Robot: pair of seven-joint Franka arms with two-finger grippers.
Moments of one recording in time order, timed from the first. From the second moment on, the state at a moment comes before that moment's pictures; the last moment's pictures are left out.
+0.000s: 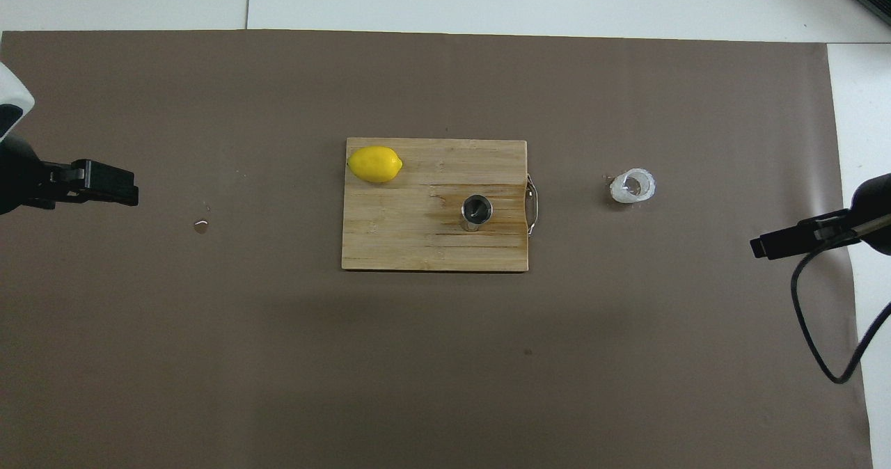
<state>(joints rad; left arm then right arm) 0.02 -0.05 -0.12 -1.62 -0.03 1.59 -0.08 0.02 -0.11 -0.06 -1.73 0.08 1.51 -0.17</state>
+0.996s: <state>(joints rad) 0.02 -0.05 -0.12 -1.62 -0.03 1.59 -0.08 0.10 -0.04 -0.10 -1.59 0.01 1.54 -0.05</state>
